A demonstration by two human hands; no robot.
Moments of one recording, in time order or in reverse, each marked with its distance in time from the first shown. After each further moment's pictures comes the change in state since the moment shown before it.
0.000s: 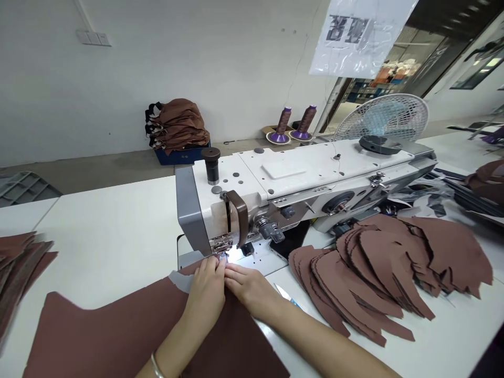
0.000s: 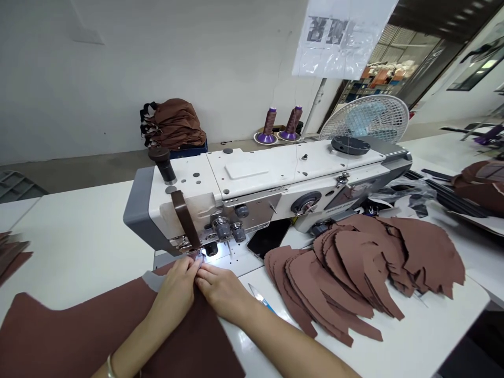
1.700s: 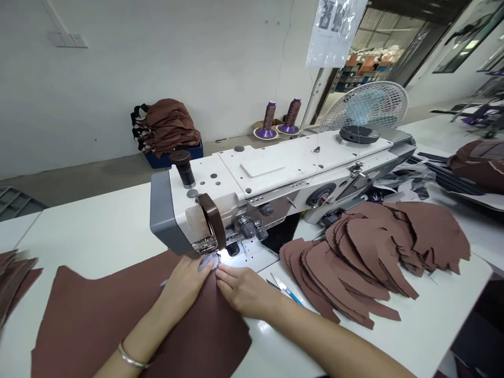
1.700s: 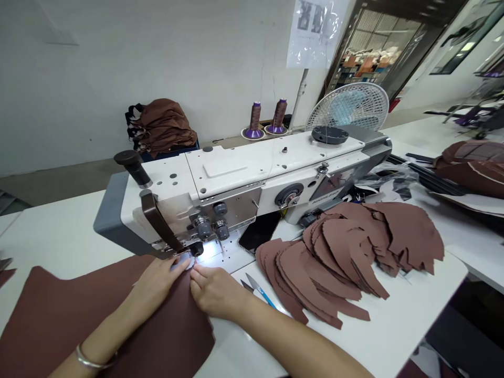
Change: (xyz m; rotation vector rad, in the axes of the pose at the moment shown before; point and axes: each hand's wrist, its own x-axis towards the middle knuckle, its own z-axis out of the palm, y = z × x) left_hand 0.013 -0.048 -0.029 0.289 0.215 0.562; right_hand -0.005 0.004 -0.002 -0.461 -0.055 -0.252
